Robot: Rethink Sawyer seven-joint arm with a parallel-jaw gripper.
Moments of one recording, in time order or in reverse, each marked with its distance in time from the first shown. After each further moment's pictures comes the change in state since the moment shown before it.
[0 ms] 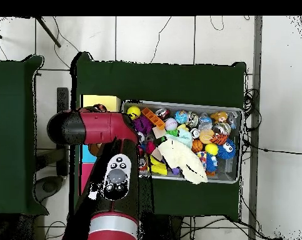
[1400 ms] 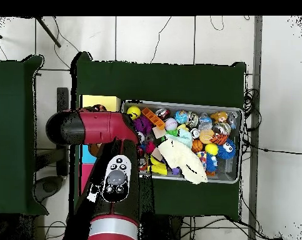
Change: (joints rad) arm -0.001 -0.014 0.001 0.003 -0.002 0.024 0.000
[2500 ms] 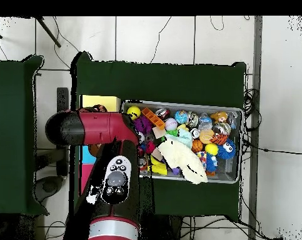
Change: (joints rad) arm 0.000 -0.012 0.000 0.006 -0.010 0.008 0.000
